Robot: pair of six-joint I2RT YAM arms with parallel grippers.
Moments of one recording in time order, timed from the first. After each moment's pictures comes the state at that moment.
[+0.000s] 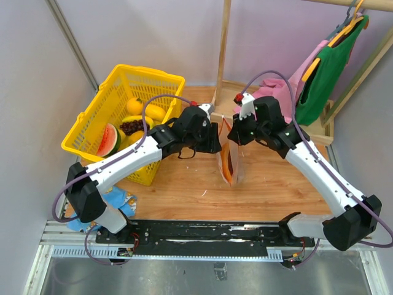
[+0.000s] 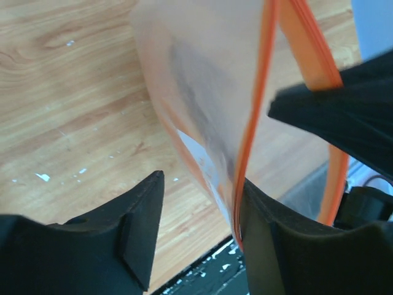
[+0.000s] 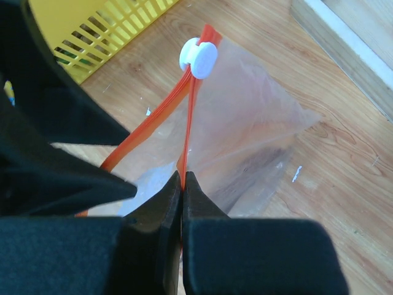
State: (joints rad) left arm -0.85 1.52 1.37 -0.52 0.01 -0.60; right arm 0.51 1.26 1.24 -0.59 -0.27 0.08
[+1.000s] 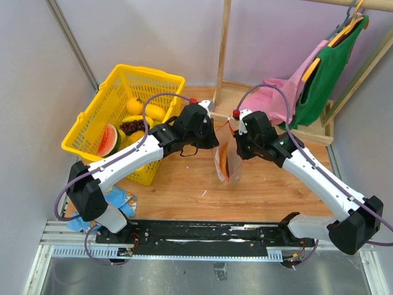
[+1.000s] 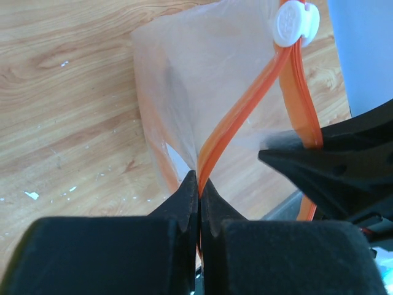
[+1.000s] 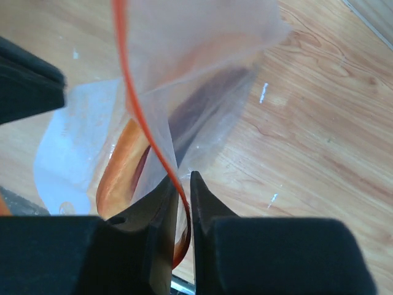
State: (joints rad) left arm -0.83 1.55 1.38 -0.45 0.01 -0.62; right arm 0.63 1.23 1.17 -0.77 0.05 0.15
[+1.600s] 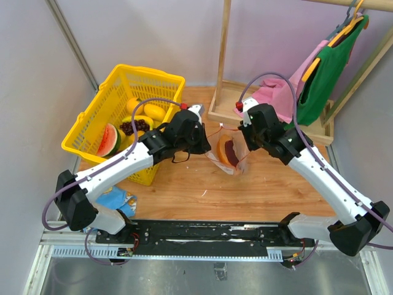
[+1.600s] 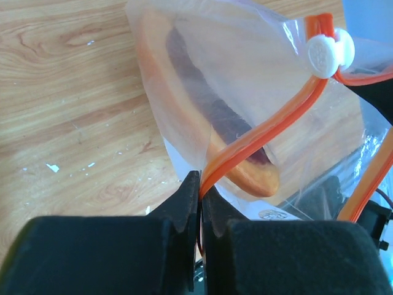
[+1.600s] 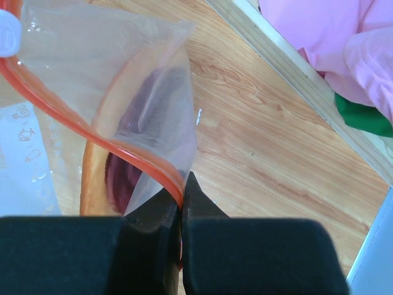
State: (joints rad) left arm -0.83 1.42 1.27 -0.47 -0.05 -0.64; right arm 0.63 1.21 1.29 -0.83 0.25 0.00
